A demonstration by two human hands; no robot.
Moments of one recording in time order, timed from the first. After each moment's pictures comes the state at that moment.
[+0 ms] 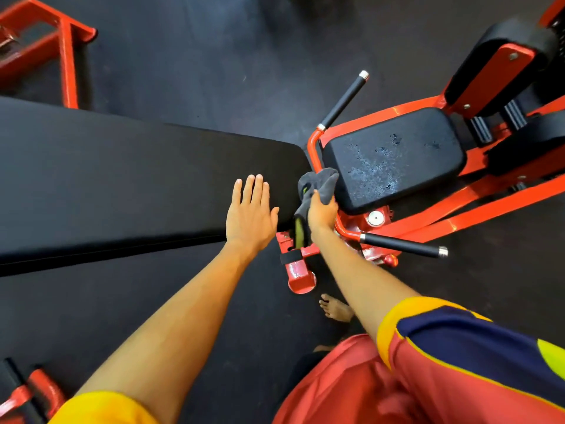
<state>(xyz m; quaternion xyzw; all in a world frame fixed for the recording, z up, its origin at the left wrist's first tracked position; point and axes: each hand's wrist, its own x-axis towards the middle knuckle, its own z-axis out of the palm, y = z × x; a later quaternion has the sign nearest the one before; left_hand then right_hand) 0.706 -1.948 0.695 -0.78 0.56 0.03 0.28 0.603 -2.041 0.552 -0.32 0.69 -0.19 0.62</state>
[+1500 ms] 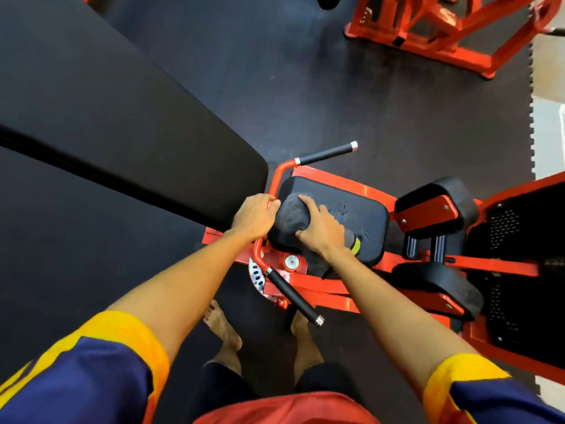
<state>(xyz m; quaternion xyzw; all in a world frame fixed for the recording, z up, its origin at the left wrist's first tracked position) 0.604 -2.081 0.631 -0.90 0.25 0.28 -0.24 0.479 -2.221 0.638 -0.90 0.30 0.16 0.25</state>
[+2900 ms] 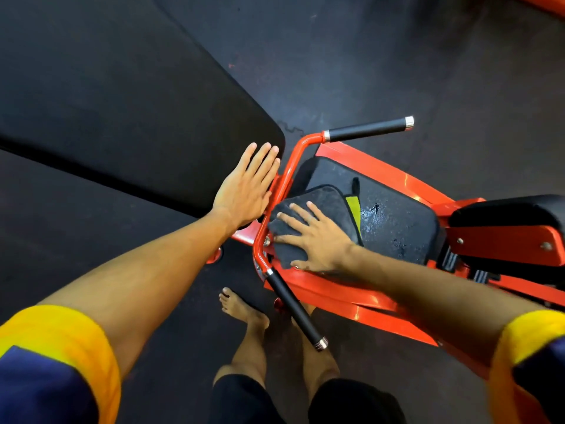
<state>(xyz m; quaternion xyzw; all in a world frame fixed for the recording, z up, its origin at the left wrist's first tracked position) 0.649 -2.076 0.558 -0.81 0.49 -0.03 0.30 0.499 -2.254 0.499 -0.94 -0.26 0.20 0.04</state>
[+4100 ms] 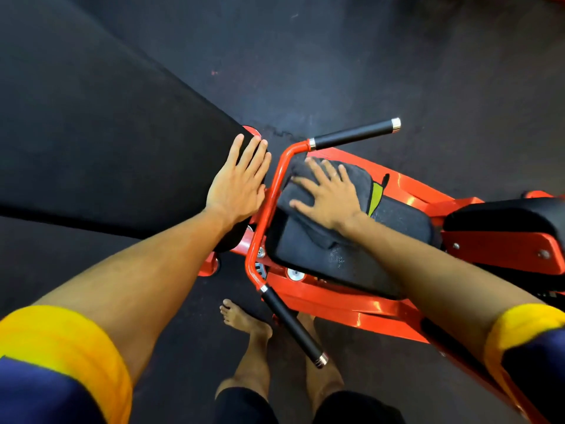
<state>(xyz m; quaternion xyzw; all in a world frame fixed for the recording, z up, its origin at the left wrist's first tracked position) 0.683 -2.112 0.554 -0.82 0.48 -0.01 0.31 0.573 -2.315 0.500 -0.98 0.03 0.19 0.06</state>
